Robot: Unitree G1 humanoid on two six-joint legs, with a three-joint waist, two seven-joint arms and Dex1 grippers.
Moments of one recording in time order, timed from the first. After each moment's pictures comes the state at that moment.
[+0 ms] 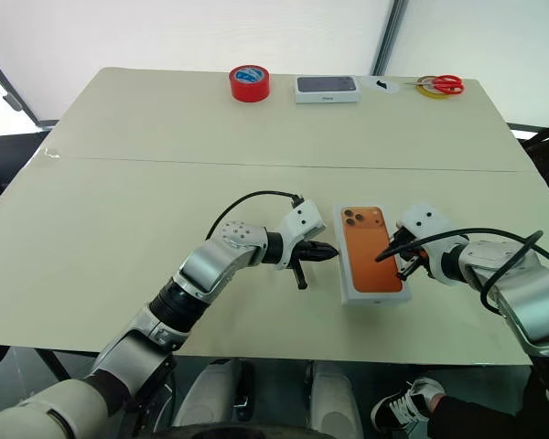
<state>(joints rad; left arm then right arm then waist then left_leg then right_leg) -0.67 0.06 -0.46 0.11 -0.12 0.69 -0.79 -0.15 -1.04 -0.06 -0.41 0.39 0.99 0.63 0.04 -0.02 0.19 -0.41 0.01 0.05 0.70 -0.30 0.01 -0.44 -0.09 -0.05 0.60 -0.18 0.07</state>
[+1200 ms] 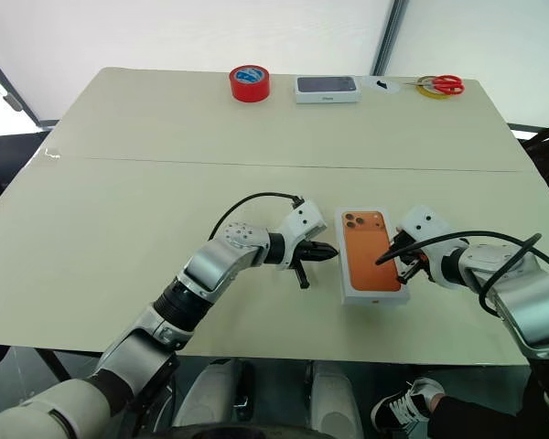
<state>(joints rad) -0.68 0.05 -0.46 0.14 -0.11 0.69 -0.79 -0.13 -1.03 -0.06 -0.42 0.37 1.01 0.65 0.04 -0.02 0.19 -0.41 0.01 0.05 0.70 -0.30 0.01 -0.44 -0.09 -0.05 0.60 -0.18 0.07</state>
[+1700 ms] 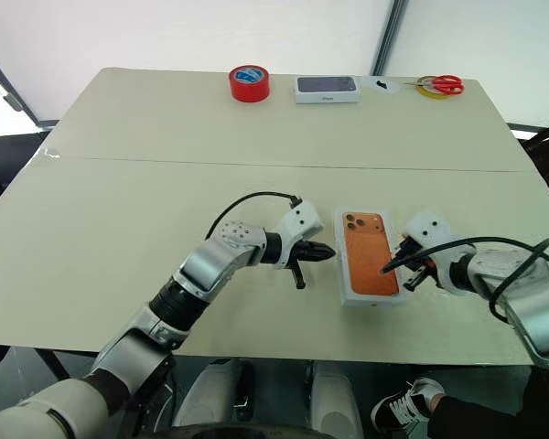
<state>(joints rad) -0.67 0.07 -0.44 0.13 -0.12 0.69 -0.79 -0.07 -1.08 -0.14 -0.44 0.36 0.98 0.70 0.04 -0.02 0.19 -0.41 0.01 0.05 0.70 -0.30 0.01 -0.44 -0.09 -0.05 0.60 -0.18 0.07</state>
